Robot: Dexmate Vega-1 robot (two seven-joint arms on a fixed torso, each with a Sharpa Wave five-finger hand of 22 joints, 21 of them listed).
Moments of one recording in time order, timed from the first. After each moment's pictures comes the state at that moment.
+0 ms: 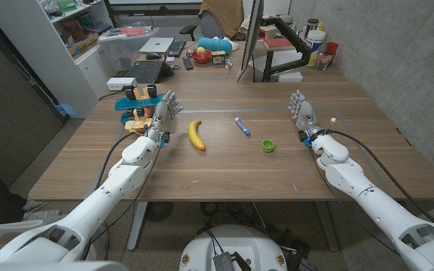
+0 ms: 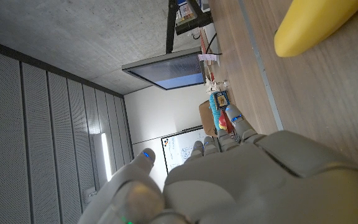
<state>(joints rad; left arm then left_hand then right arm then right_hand) 0.84 0.51 0.37 -1.30 -0.65 -0.29 -0.03 0.00 0.06 0.46 0.21 0.21 -0.17 0.02 0.18 0.18 -0.17 -0.07 0.19 0.18 -0.17 -0.03 0.23 0.20 -0.17 -0.03 0.91 0.18 -0.84 -0.51 -0.37 -1.30 0.65 0.29 0.03 0.01 0.07 0.34 0.18 0.20 -0.15 0.02 0.18 0.18 -0.13 0.01 0.20 0.18 -0.17 -0.03 0.19 0.18 -0.17 -0.03 0.29 0.18</state>
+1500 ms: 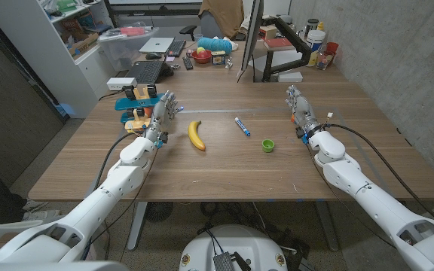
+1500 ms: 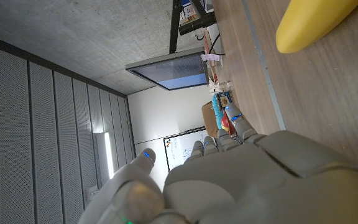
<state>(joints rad) 0.83 0.50 0.36 -1.25 -0.67 -0.33 -0.09 0.00 0.06 0.46 0.21 0.21 -0.17 0.02 0.19 0.18 -0.17 -0.07 0.20 0.18 -0.17 -0.03 0.24 0.20 -0.17 -0.03 0.91 0.18 -0.81 -0.52 -0.40 -1.31 0.53 0.35 -0.02 0.05 0.09 0.35 0.14 0.20 -0.10 0.02 0.20 0.18 -0.07 0.04 0.21 0.18 -0.17 -0.02 0.19 0.17 -0.13 -0.04 0.29 0.18</state>
